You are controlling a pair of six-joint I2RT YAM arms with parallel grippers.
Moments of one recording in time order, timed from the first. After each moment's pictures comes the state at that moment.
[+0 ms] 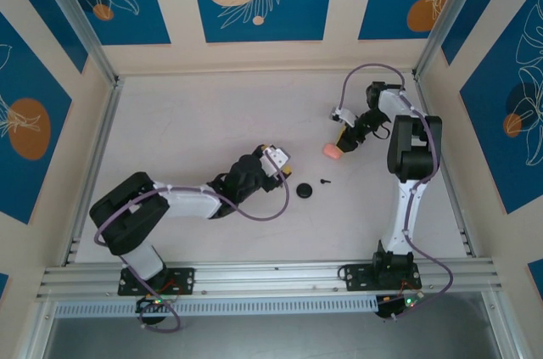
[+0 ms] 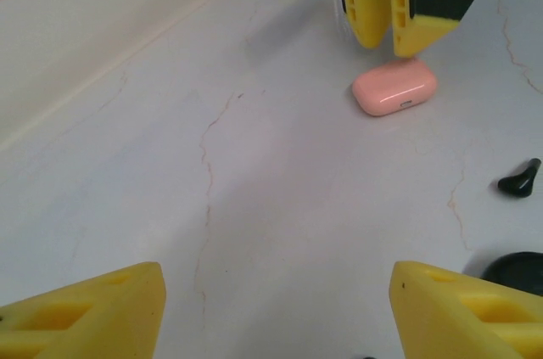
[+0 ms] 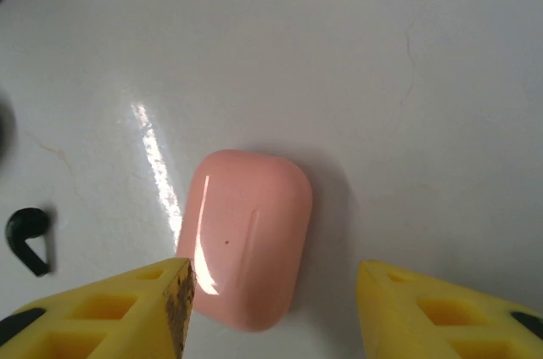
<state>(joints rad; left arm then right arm) -0.90 1.64 0.72 0.55 -0.21 0.20 -0.05 2.19 1.71 -1.15 -0.60 -1.16</state>
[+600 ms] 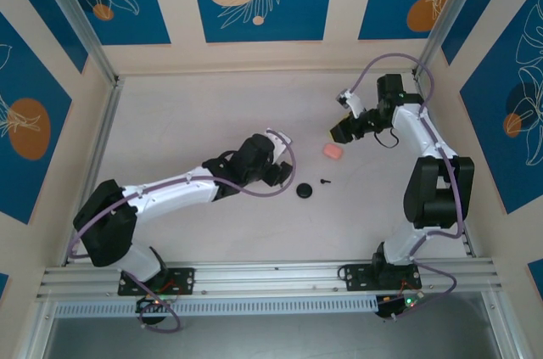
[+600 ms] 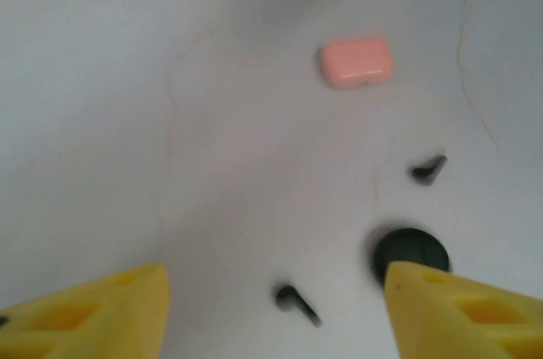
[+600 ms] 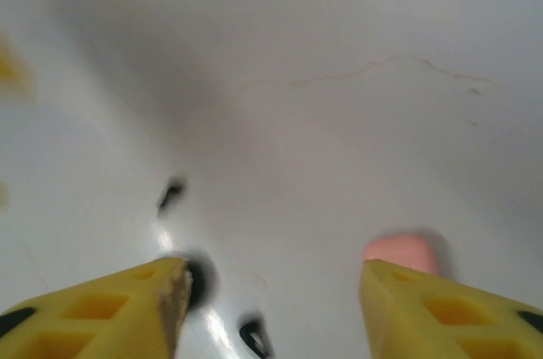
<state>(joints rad) -0.92 1.55 1.08 -0.26 -0.15 -0.14 -0.02 1.65 1.33 -0.84 -0.78 -0.54</state>
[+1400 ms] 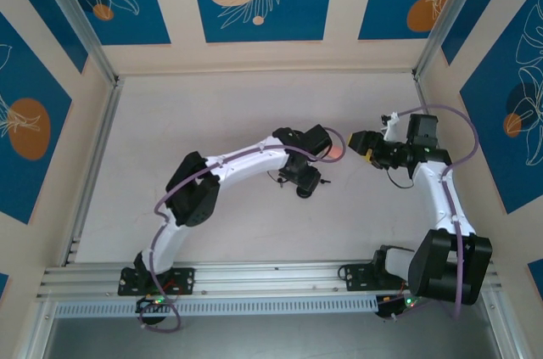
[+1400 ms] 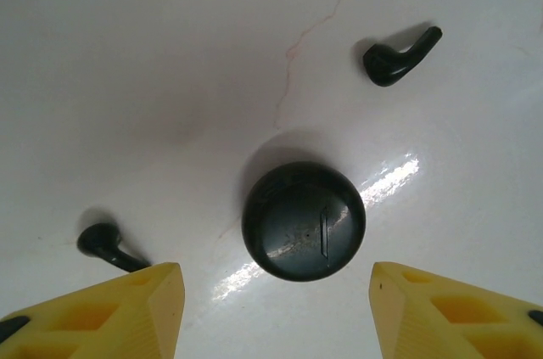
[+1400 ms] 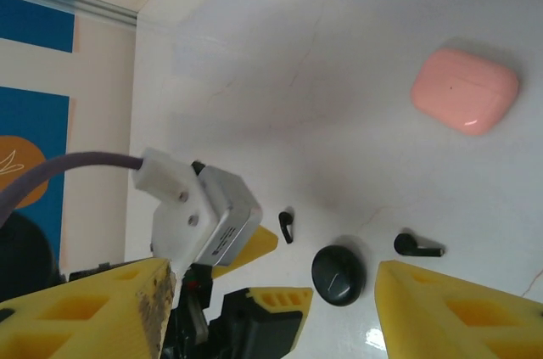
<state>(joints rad) -0.99 2.20 1.91 -1.02 0.01 -0.40 -0.19 1.18 0.86 -0.61 -0.85 0.36</state>
